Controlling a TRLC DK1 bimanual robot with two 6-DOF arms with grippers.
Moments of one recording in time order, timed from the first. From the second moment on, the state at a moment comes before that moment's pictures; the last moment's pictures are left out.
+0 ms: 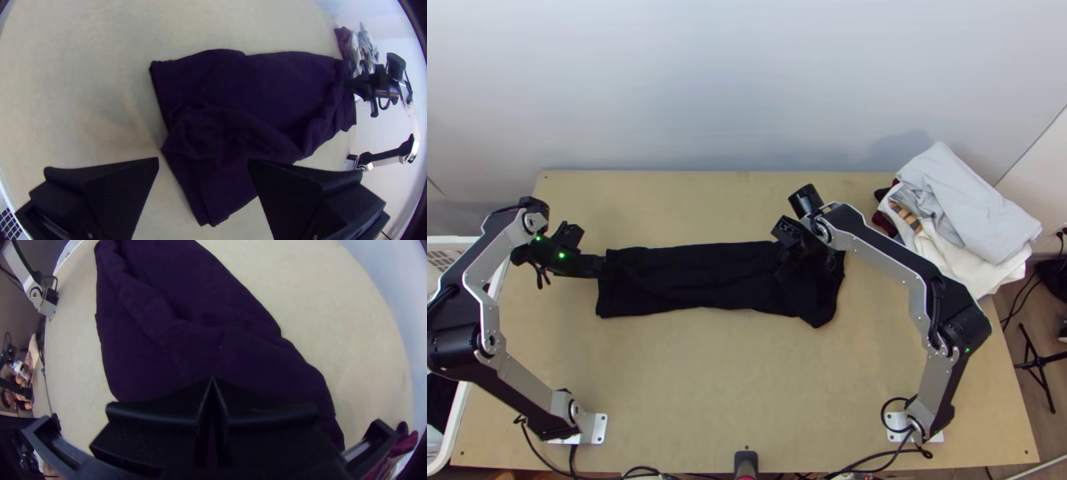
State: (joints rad) left arm 0.26 1.79 1.29 -1.05 0.42 0.44; right arm 0.55 1.96 1.49 -0.73 -0.32 -0.41
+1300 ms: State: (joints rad) left arm 0.30 1.79 1.24 -0.98 0.50 0.43; right arm 0.53 2.00 1.42 -0.67 -0.32 -0.41
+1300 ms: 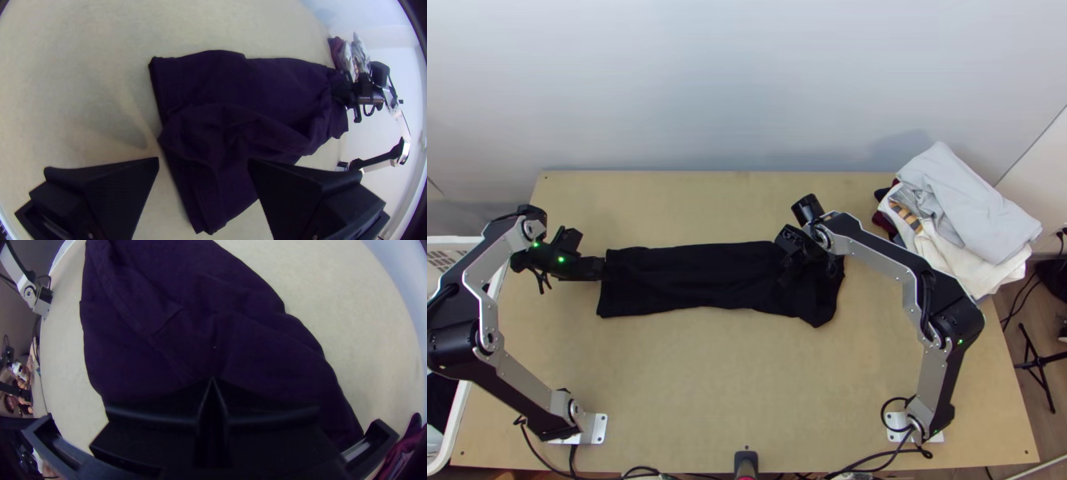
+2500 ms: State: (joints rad) left arm 0.16 1.86 1.22 -0.90 0.64 0.28; right arm 0.57 1.99 1.42 -0.68 -0.31 -0.39
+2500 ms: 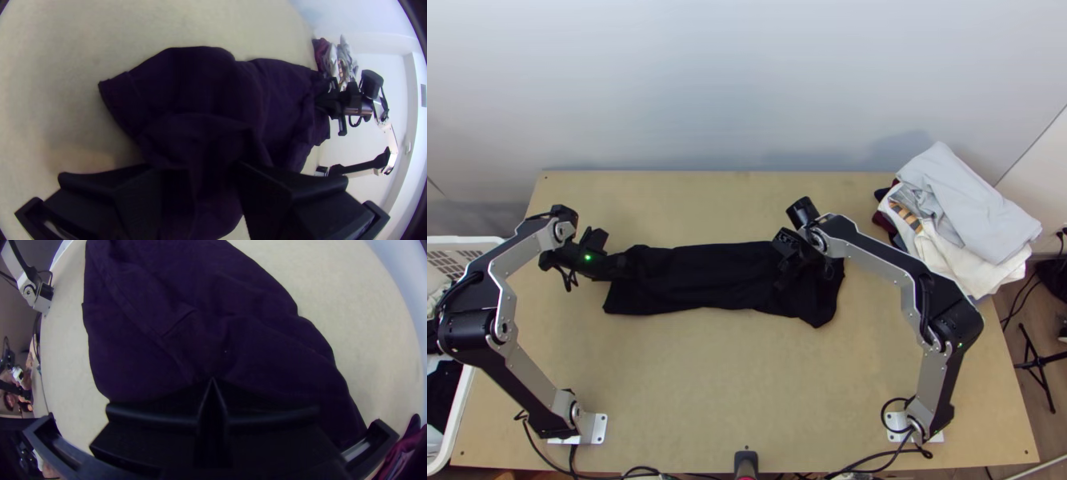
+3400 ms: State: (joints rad) left arm 0.23 1.82 1.25 -0.96 0.73 0.31; right arm 0.58 1.89 1.53 -0.79 -0.32 -0.34
